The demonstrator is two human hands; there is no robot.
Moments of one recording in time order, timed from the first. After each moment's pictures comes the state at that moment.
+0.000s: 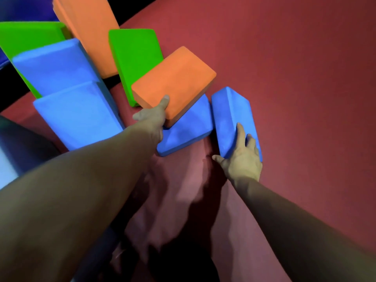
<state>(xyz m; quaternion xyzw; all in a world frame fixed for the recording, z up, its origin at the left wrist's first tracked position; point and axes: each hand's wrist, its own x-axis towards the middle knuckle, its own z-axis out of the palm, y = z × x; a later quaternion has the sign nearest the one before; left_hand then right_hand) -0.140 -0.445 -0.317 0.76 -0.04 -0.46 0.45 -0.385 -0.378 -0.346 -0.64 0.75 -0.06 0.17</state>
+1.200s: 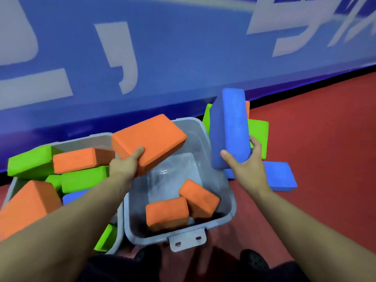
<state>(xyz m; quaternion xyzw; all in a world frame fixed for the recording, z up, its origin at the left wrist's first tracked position) 0.128 0.026 -0.050 0.77 0.07 -0.25 0.58 -0.135 -0.161 -0.033 -0.71 0.47 -0.31 0.42</state>
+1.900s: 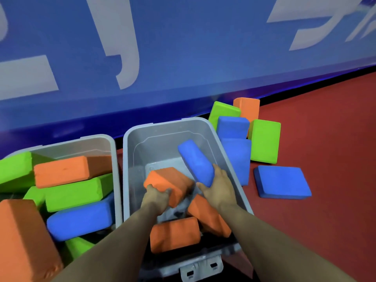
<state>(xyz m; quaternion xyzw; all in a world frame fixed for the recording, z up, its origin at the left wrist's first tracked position) 0.111 -0.012 -0.127 0.86 -0.06 -0.40 0.32 -0.023 -0.147 -0.154 -0.80 0.49 -0.07 0.33</state>
